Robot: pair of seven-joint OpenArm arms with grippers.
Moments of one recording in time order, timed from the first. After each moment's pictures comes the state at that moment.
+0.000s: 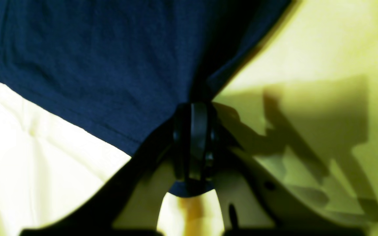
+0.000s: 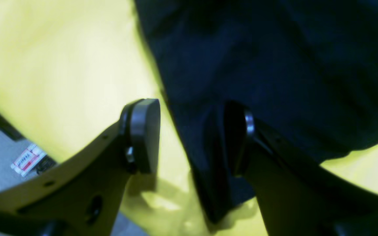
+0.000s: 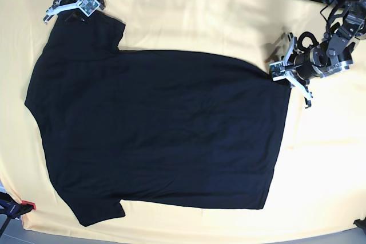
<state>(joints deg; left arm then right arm) 1.9 -56.4 26.8 100.2 -0.2 -33.1 15.4 -50.2 28.5 2.3 121.9 -5.8 20.3 -25.4</state>
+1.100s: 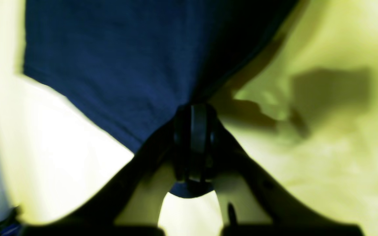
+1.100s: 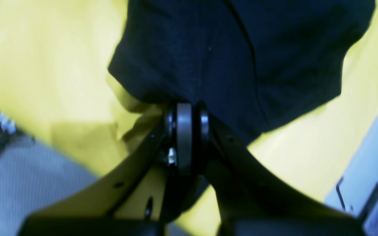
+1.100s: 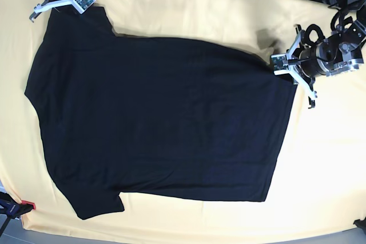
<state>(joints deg) 2.0 -64.3 25.6 116.5 -13.5 -35.9 32.4 -56.8 30.7 2.6 132.8 -15.0 13.6 -37.2</state>
